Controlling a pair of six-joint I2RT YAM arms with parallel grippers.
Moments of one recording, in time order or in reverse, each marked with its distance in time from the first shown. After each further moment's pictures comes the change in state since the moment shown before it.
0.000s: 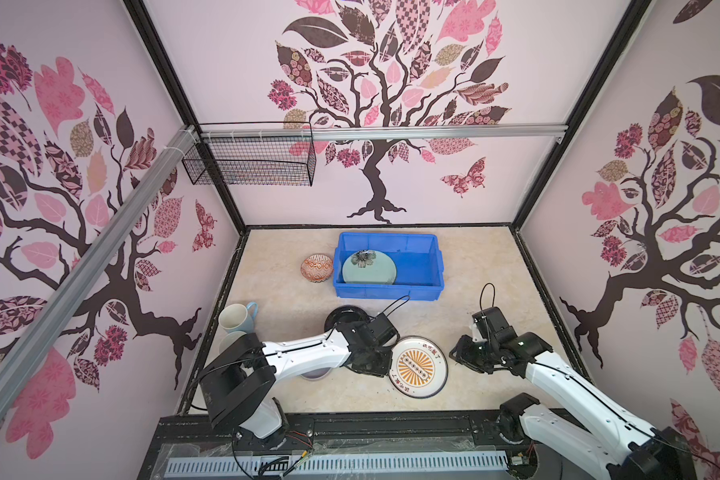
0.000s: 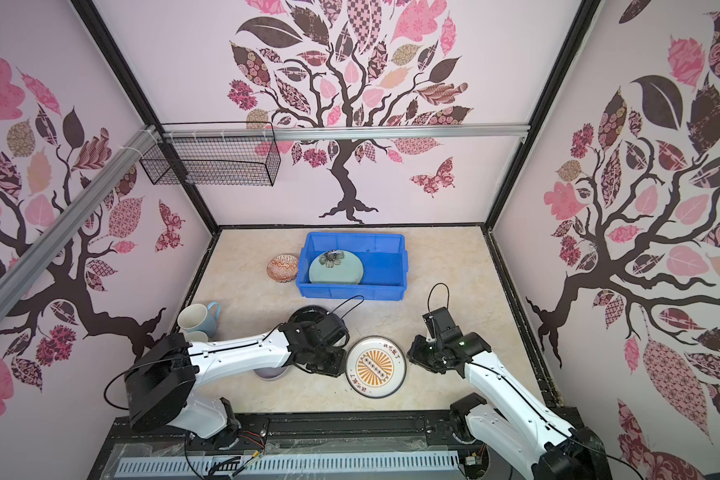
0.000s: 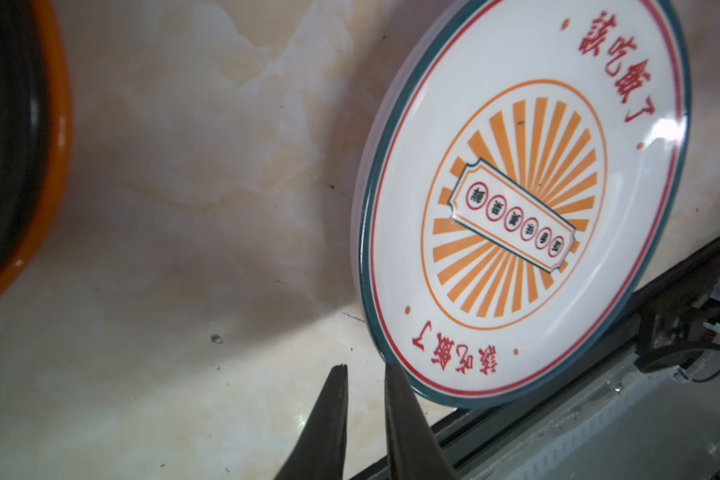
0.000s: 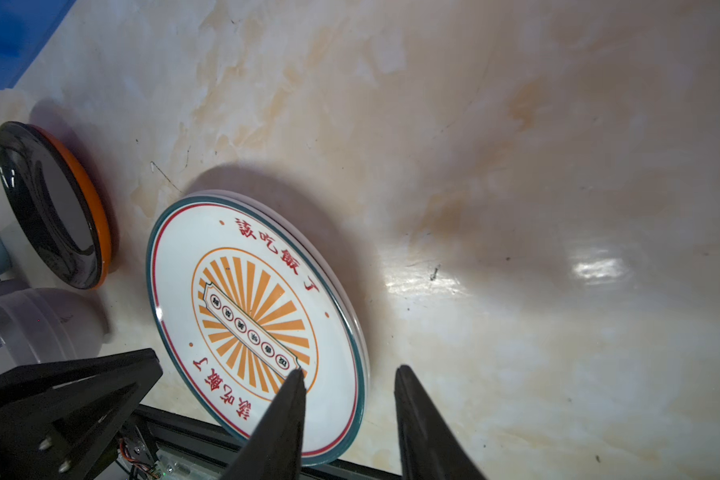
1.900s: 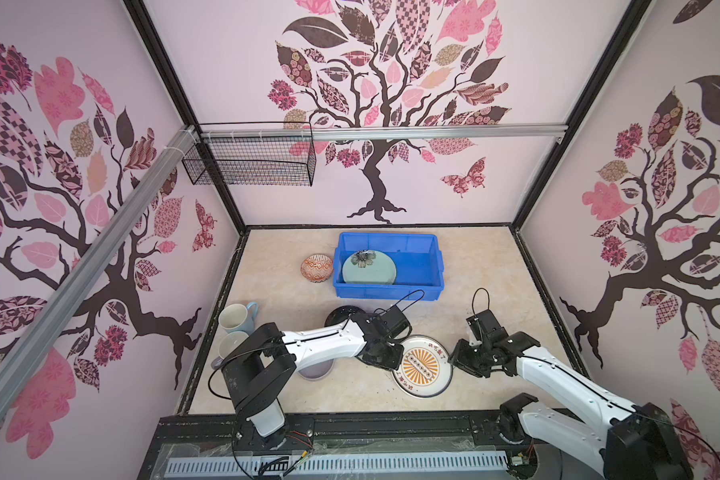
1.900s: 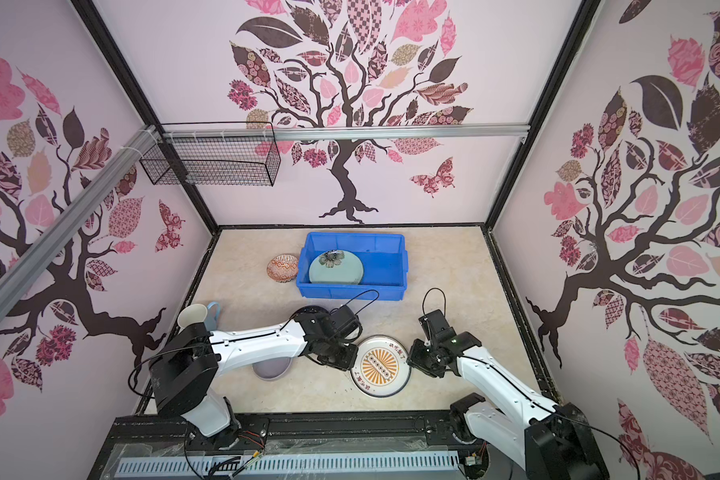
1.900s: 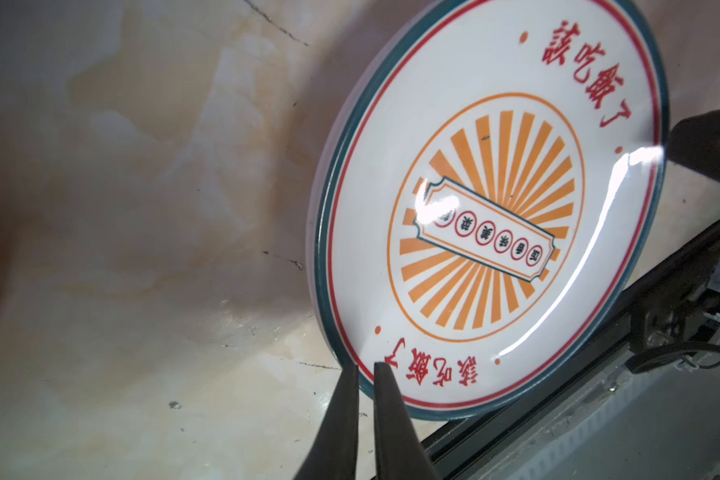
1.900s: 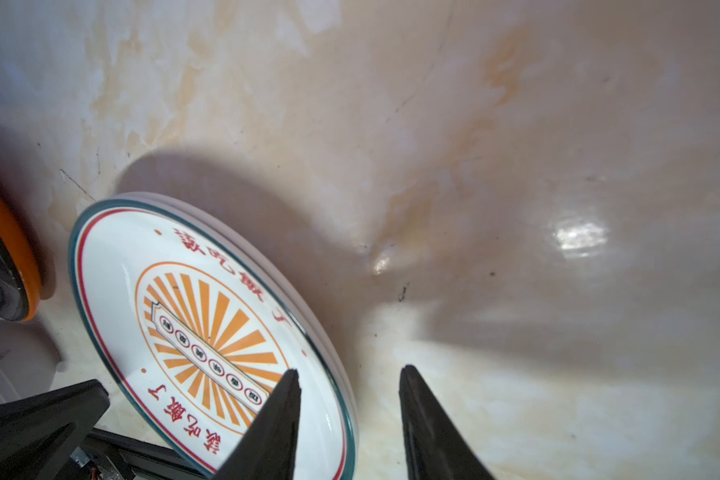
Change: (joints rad) left arm 0.000 0.112 0.159 -0.060 0.024 0.112; right arm 0.000 0.101 -0.059 0.079 0.009 0.031
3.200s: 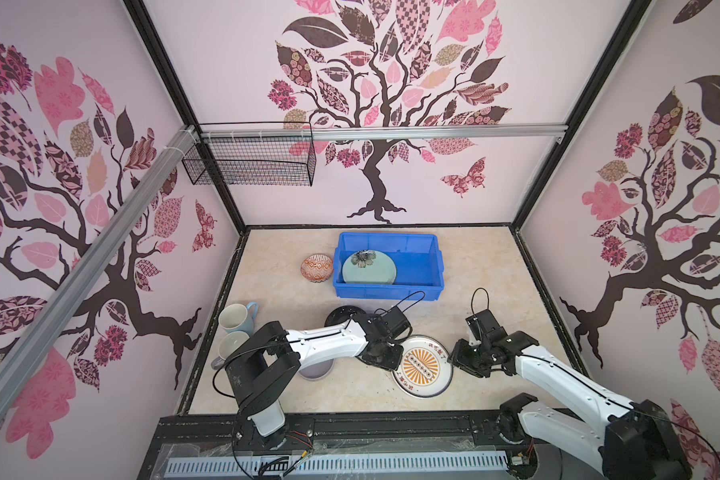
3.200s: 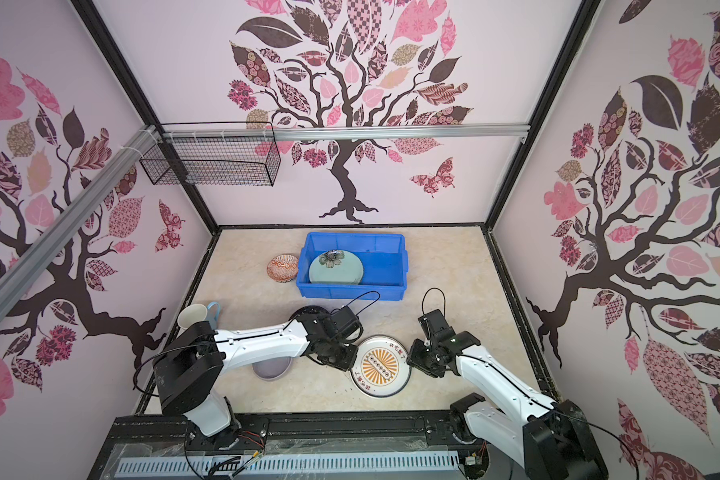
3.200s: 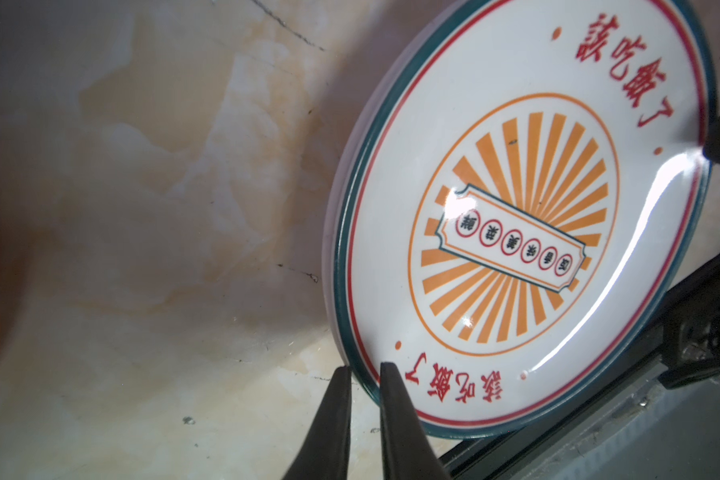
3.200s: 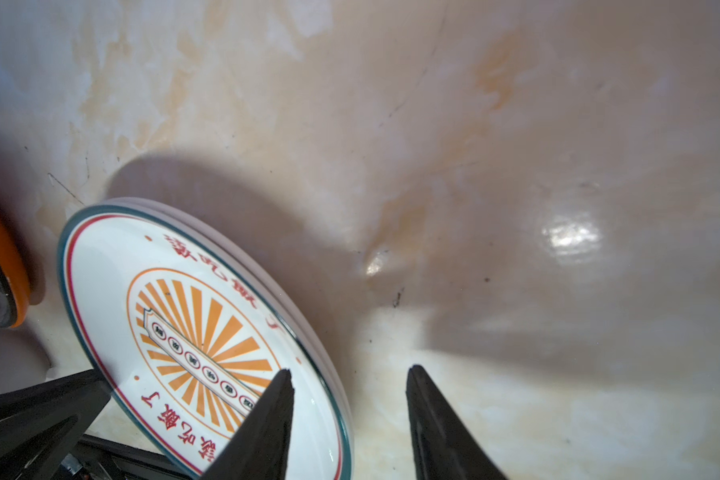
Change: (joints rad) left arm 0.000 0.023 -0.001 0.006 -0.025 0.023; right arm 0.000 0.019 0.001 0.007 0.010 -0.004
